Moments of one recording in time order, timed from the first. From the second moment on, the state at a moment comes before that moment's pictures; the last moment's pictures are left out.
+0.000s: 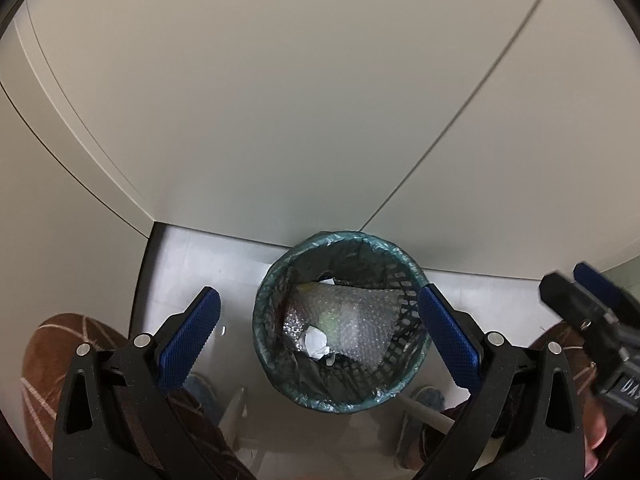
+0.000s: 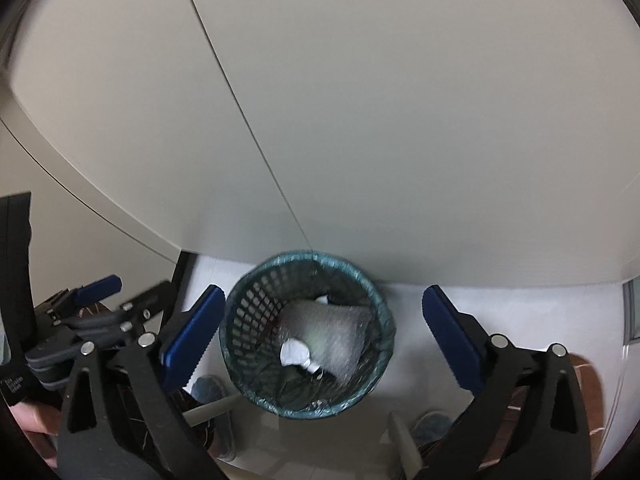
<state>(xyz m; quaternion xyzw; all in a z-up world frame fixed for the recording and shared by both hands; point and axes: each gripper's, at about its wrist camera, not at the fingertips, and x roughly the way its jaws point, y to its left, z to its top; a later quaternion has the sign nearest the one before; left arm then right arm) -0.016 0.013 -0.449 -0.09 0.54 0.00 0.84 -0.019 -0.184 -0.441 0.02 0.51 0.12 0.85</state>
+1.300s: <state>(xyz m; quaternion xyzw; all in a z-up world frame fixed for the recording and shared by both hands) -0.057 -0.012 -0.149 -0.07 0.38 -0.01 0.92 -0.060 -0.222 -0.146 -0.02 0.28 0.13 0.95</state>
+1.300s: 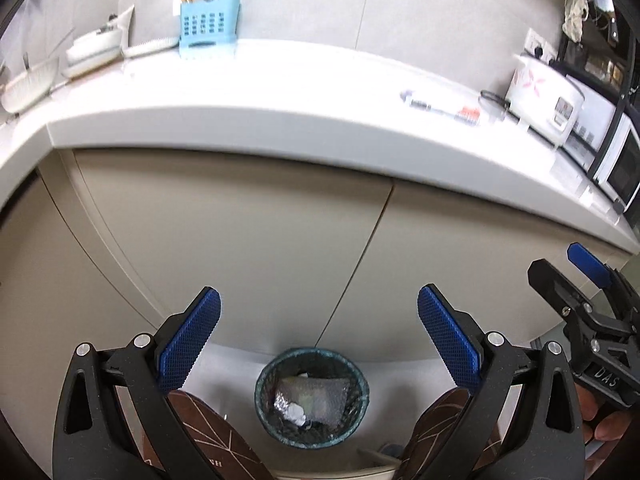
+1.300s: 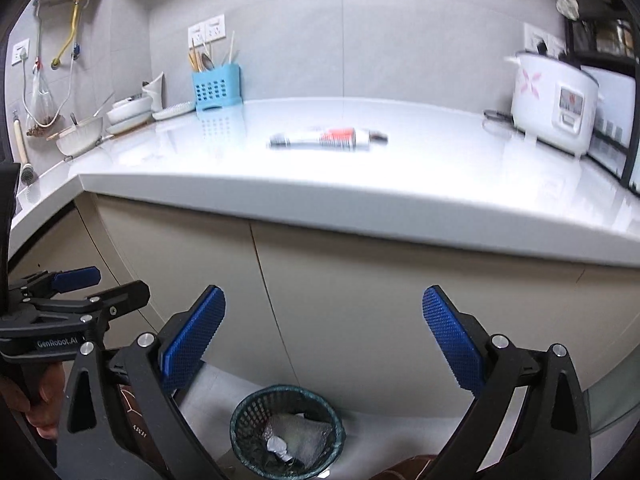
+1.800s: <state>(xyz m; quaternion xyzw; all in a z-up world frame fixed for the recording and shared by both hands) -0.022 -0.026 -0.071 -0.07 0.35 0.01 0.93 0.039 -0.221 -0.056 -0.09 0.29 0.15 0.94</state>
